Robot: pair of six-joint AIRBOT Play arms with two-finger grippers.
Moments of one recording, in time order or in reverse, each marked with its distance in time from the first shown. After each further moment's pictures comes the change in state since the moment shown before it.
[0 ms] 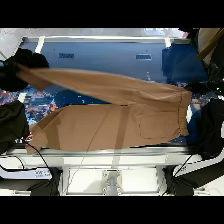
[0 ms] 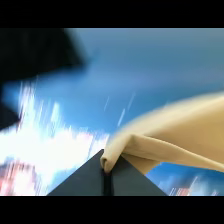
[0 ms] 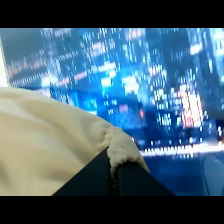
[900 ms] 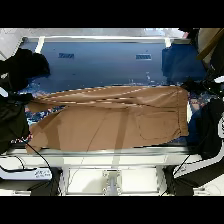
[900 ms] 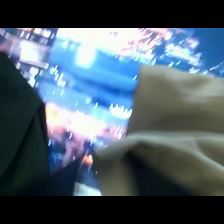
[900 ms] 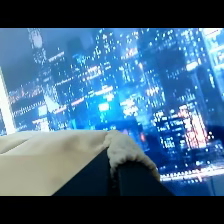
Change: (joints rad) left arm -0.005 0.012 -0.454 0.326 0.312 -0.416; right arm 0.064 -0.006 -0.044 0.006 -0.172 0.105
